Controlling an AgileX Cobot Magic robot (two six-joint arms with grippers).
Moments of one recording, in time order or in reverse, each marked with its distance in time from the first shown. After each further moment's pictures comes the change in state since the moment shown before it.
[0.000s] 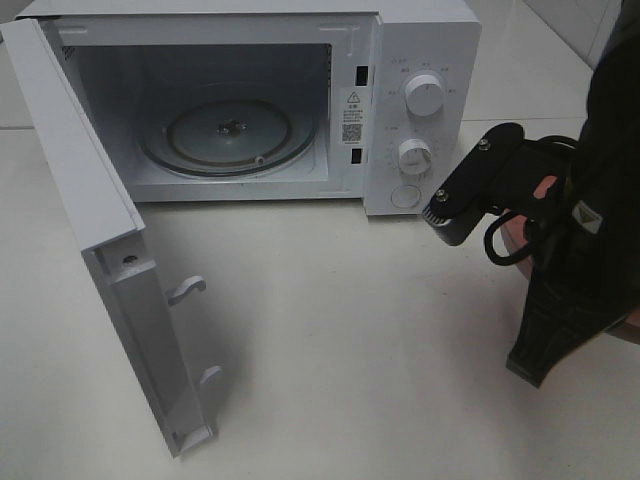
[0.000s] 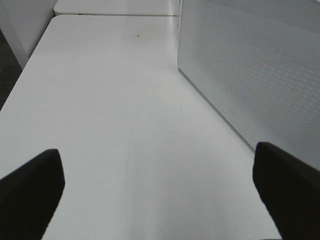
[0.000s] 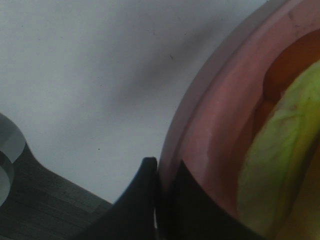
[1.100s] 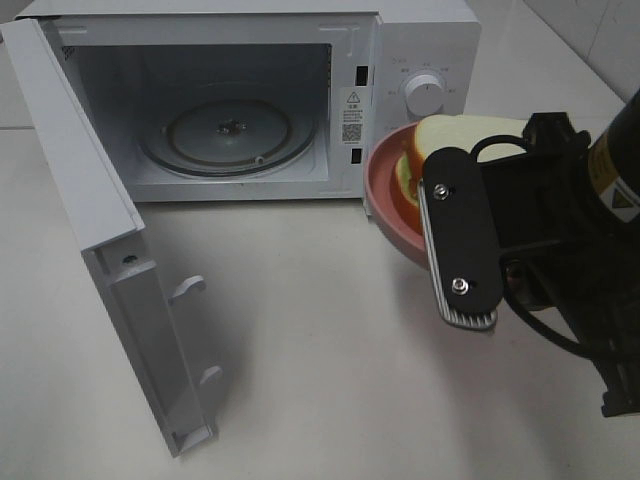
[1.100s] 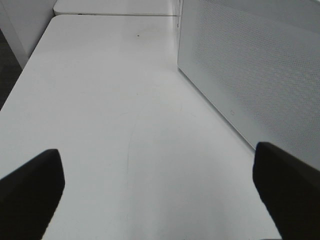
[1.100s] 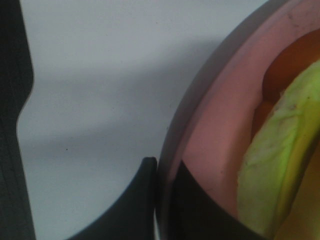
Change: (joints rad) left arm 0.000 0.000 0.000 0.000 0.000 0.000; right arm 0.095 -0.126 0.002 0.049 -0.115 -0.764
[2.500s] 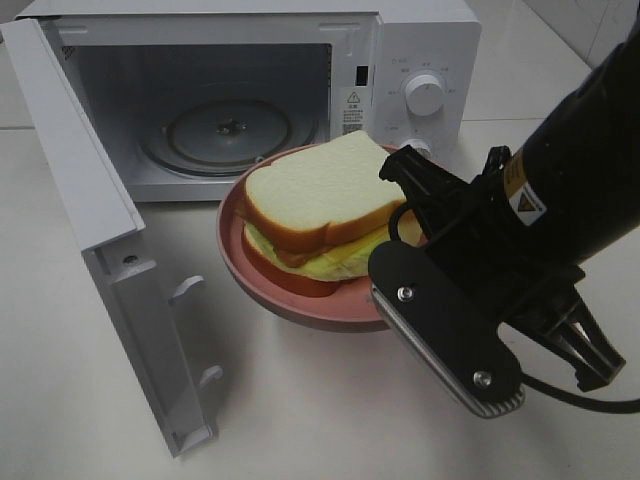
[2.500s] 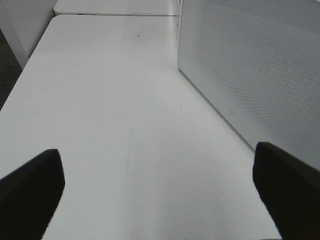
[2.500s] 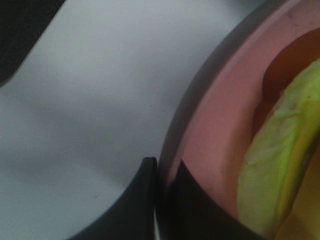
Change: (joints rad) left arm 0.000 0.000 0.000 0.000 0.000 0.000; right arm -0.048 0.103 0.001 0.157 -0.229 -0.709
